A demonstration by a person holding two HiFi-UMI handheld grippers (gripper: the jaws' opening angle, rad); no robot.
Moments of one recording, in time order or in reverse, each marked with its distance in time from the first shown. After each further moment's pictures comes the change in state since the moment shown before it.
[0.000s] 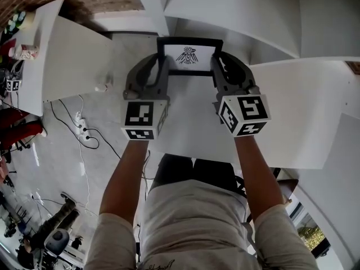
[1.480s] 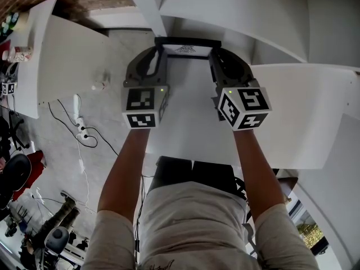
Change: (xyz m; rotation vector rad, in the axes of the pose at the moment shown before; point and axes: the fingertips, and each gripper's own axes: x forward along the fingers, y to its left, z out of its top) left arm 0.041 0.016 -0.029 -0.031 0.084 0.027; right arm 0.027 -0.014 -0.022 0.074 0.060 0.002
